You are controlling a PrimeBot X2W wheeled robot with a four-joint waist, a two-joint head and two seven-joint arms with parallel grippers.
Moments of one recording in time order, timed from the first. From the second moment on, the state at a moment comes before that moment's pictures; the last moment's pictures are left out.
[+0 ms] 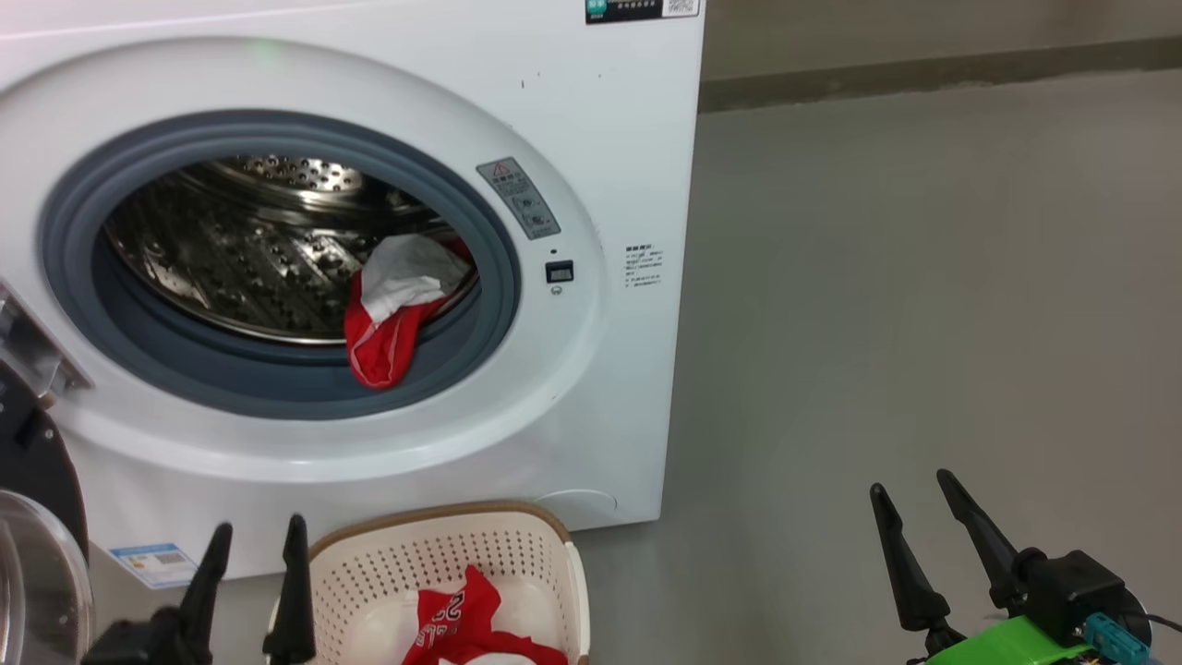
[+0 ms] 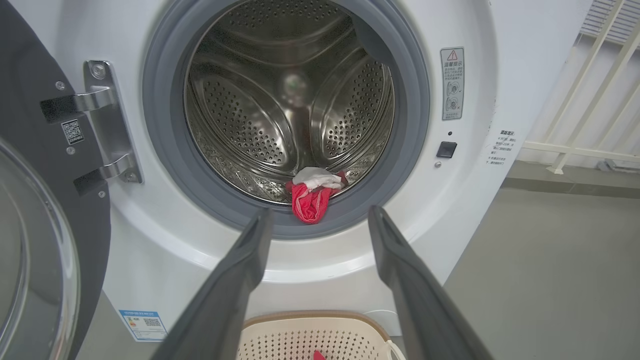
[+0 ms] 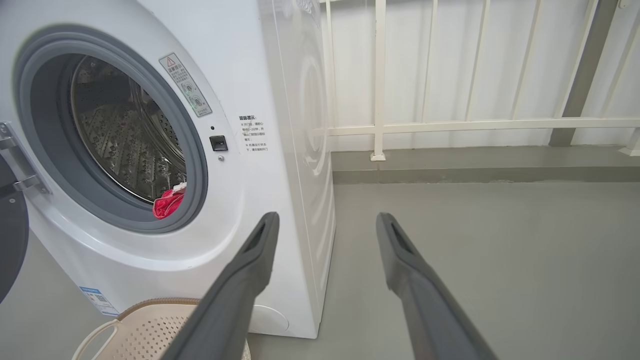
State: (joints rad) left arm 0.05 0.09 0.04 0.14 -0.30 -0.03 -0.20; right arm 0.06 -0.08 0.04 0.18 0.28 0.13 -0.26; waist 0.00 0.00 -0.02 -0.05
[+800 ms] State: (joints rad) left arm -0.72 0.15 -0.02 0.68 -0.39 -0.11 -0.16; right arm -0.13 -0.11 0.08 0.15 0.28 0.13 -0.26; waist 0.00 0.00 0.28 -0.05
